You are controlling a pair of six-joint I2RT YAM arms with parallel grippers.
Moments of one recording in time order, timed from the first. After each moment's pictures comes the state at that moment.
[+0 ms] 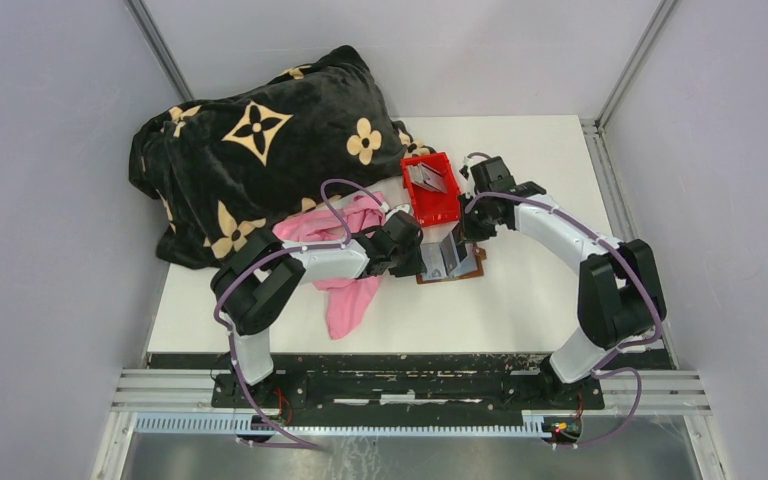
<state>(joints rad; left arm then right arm) -0.84 1.86 1.06 -0.08 -0.04 -0.84 0.38 1.63 1.16 -0.59 -0.17 0.32</state>
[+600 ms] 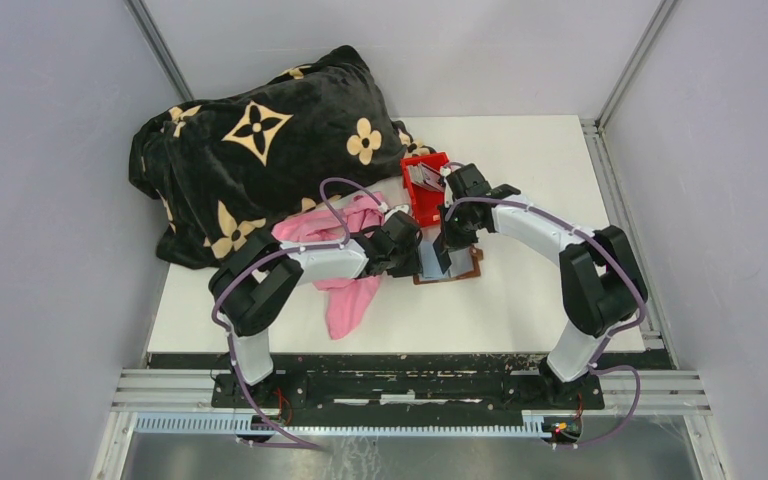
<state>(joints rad) -0.84 1.86 1.06 -0.10 -0.05 -0.82 0.48 1.72 1.20 -0.59 -0.18 0.35</state>
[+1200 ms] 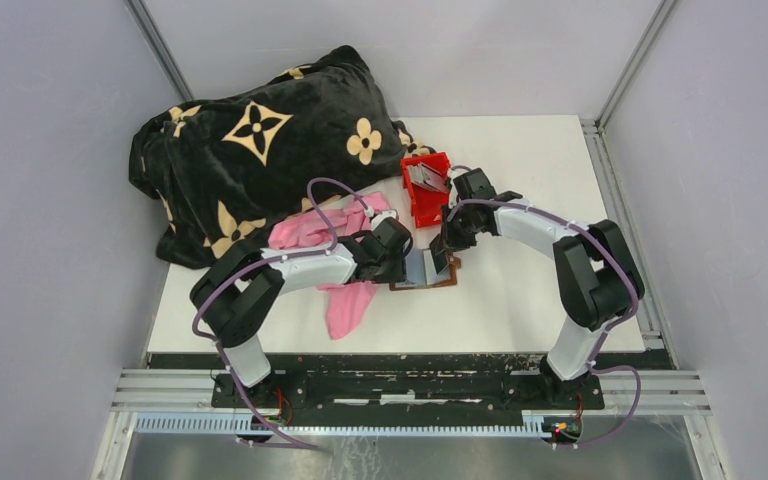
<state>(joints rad) -0.84 1.74 0.99 -0.24 -0.17 -0.78 0.44 1.76 1.14 -0.44 -0.27 0.40</state>
